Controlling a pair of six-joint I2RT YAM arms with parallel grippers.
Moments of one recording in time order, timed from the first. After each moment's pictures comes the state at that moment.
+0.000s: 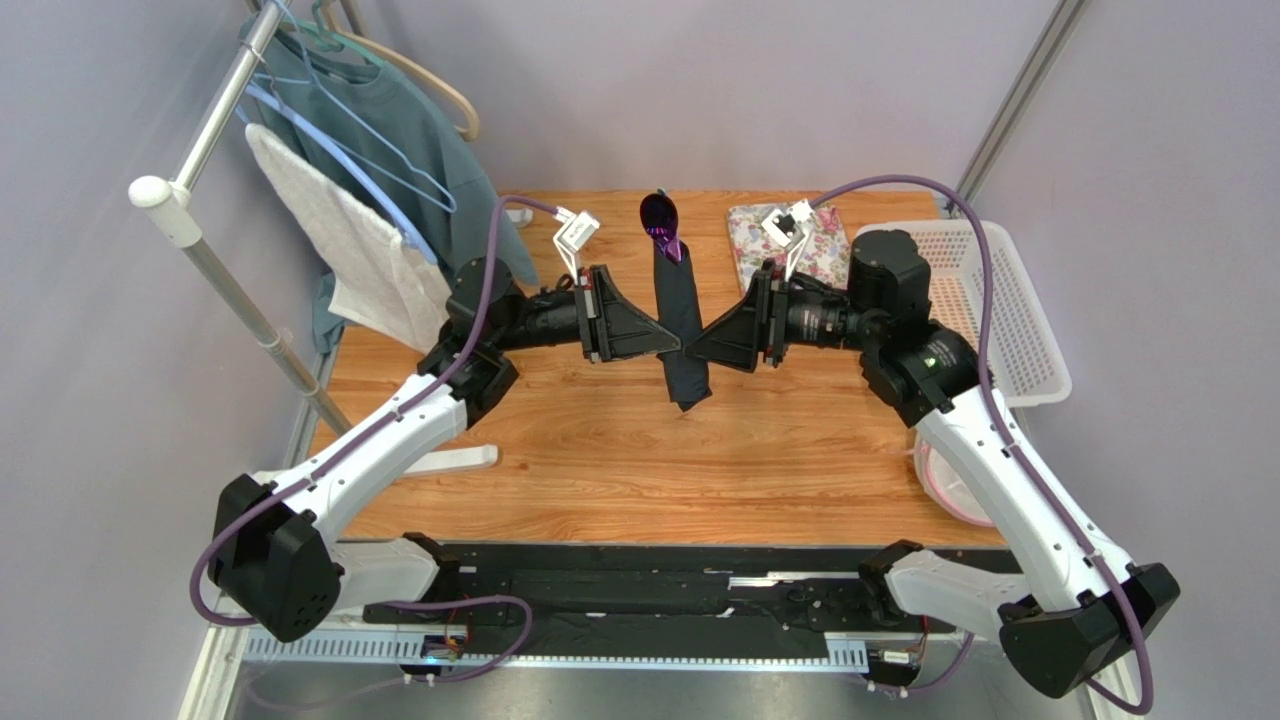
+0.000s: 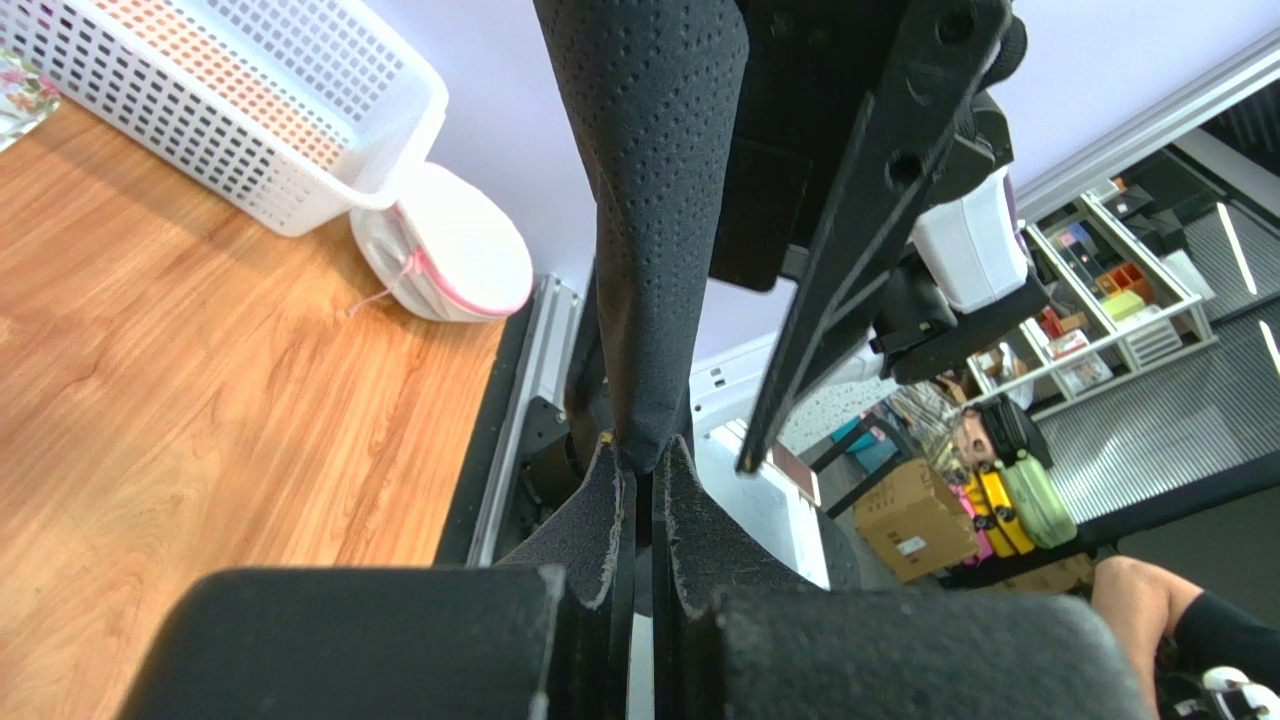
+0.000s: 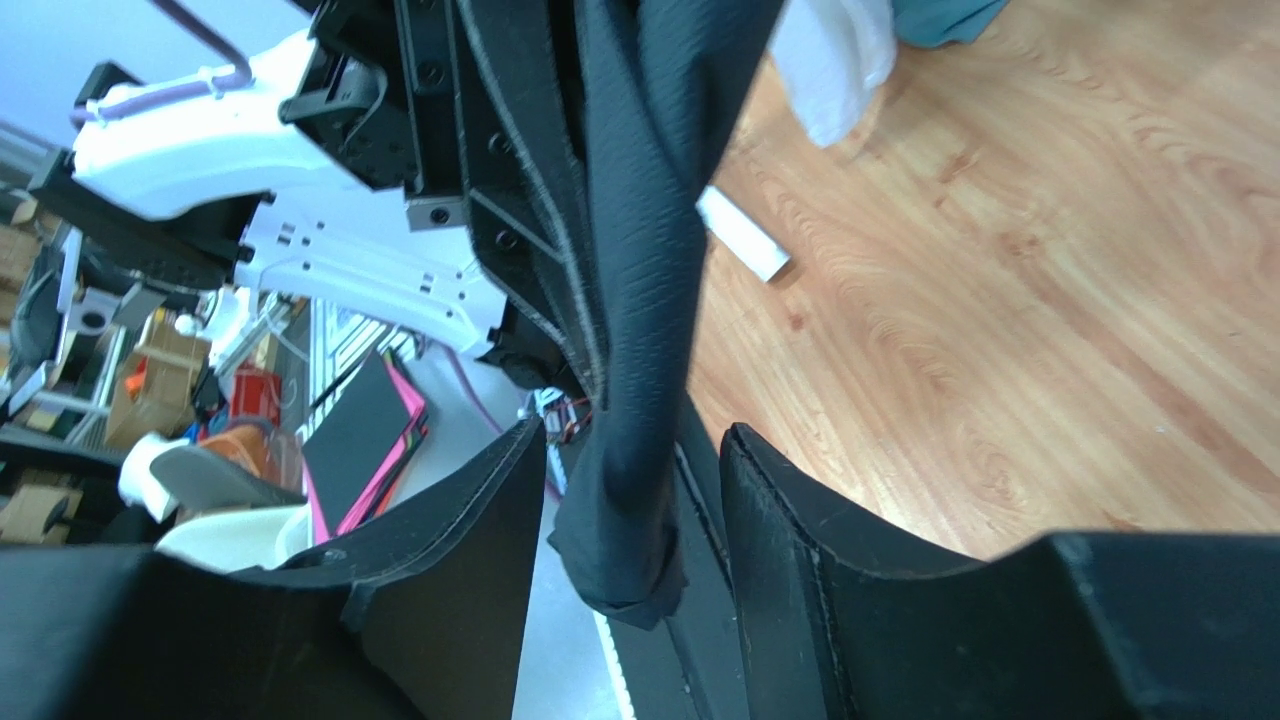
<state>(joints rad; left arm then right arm) -0.58 1.23 0.97 0.43 0.88 -0.93 0.49 1.10 1.22 -0.36 -0.81 0.48</state>
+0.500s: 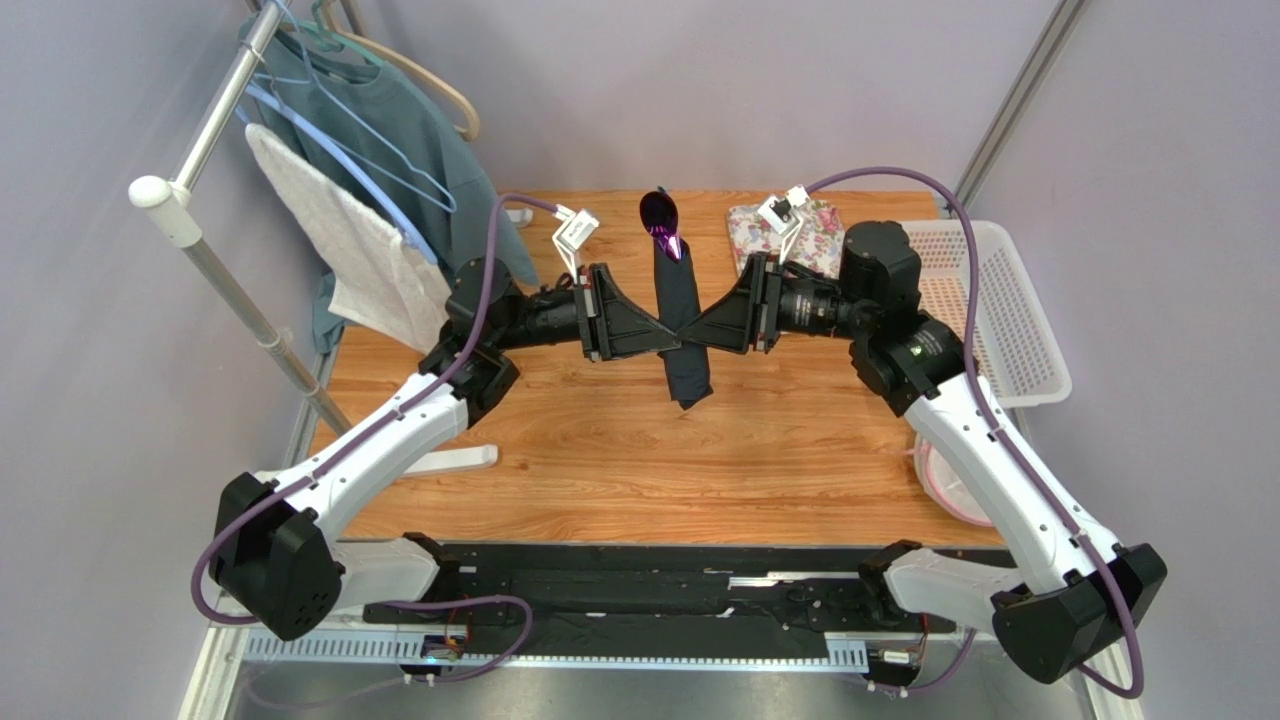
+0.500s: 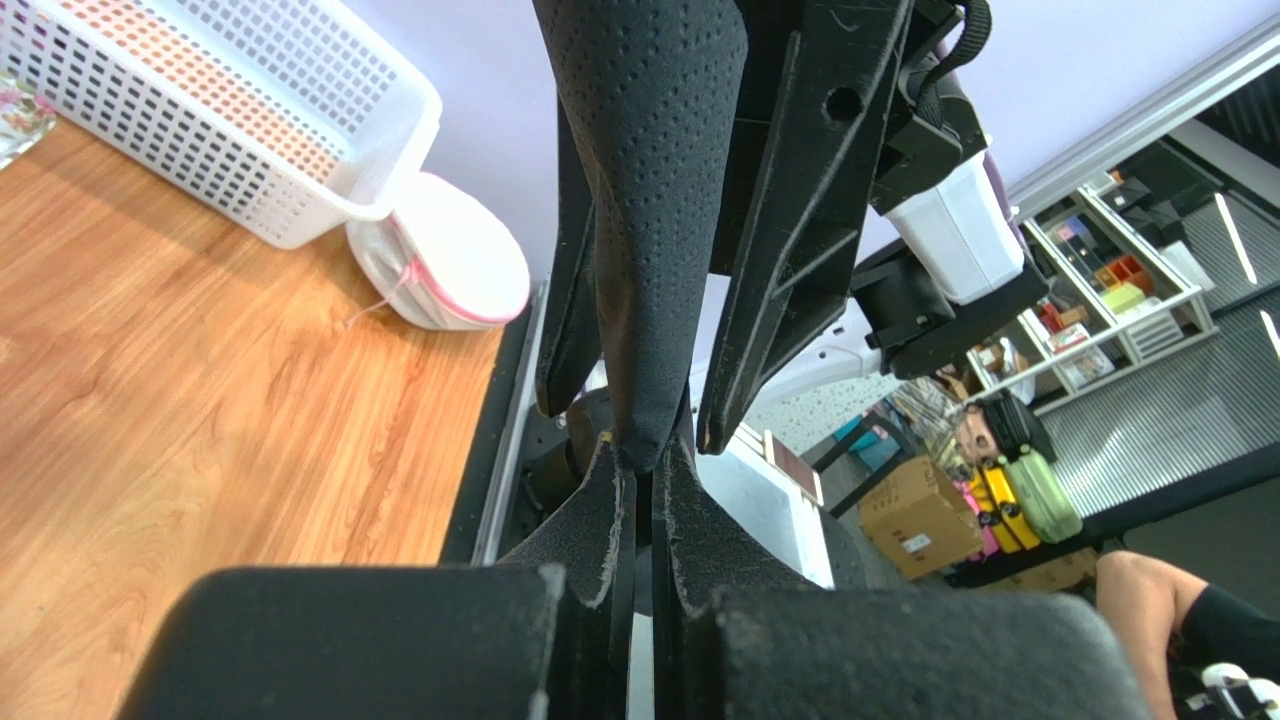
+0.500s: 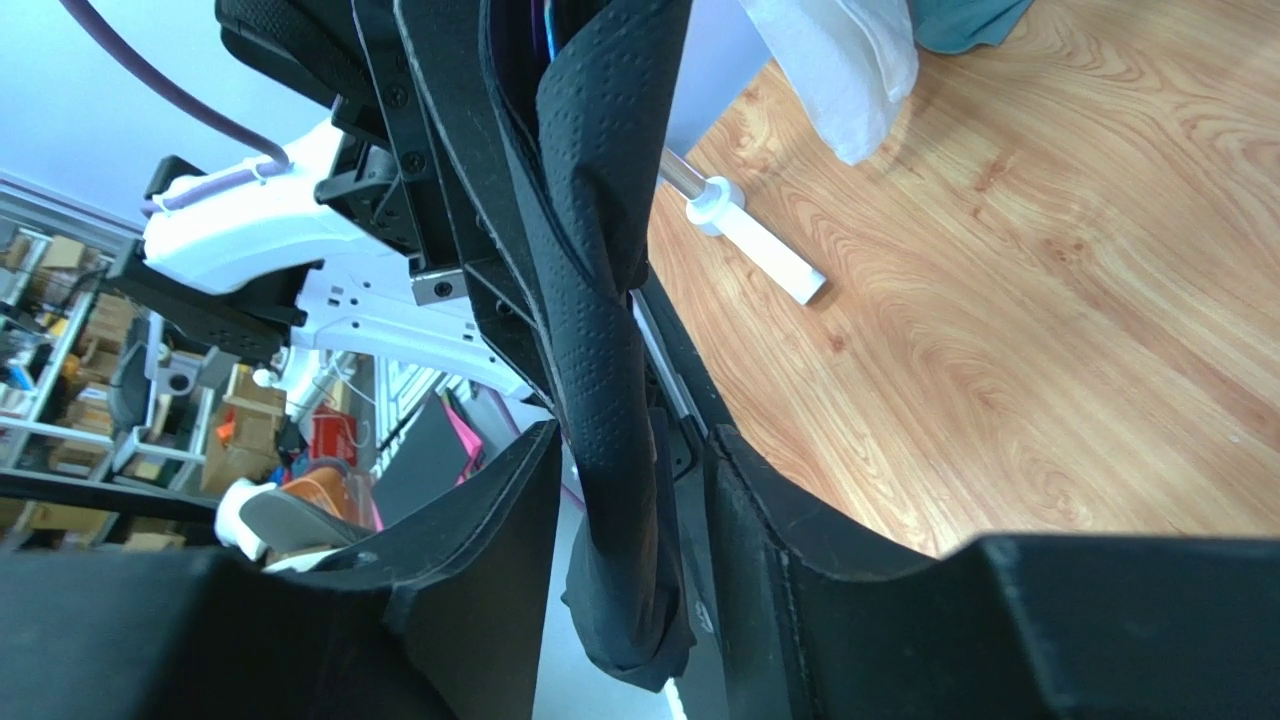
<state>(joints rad) -0.58 1.24 0.97 0.46 0.89 -0.93 0.47 1.14 1.23 -0.28 -0.82 0.62</state>
